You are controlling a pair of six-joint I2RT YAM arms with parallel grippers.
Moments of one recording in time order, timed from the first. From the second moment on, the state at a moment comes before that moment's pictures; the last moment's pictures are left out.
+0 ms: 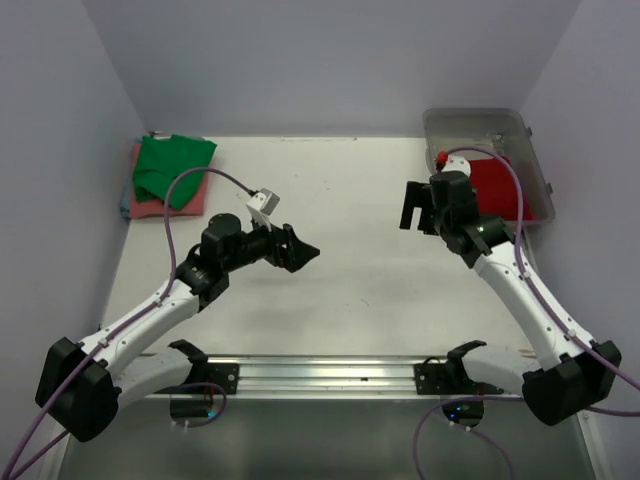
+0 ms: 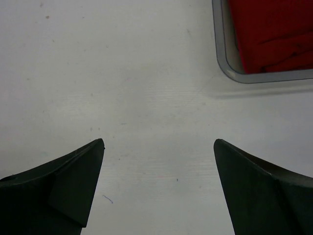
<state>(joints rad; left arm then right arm) -0.56 1.03 0.64 0.13 0.39 -0.42 0.39 1.09 1.09 -0.67 0.31 0.36</state>
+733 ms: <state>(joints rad) -0.56 0.95 0.60 0.05 0.35 -0.42 -0.05 1.98 1.87 -0.82 0.48 0.48</state>
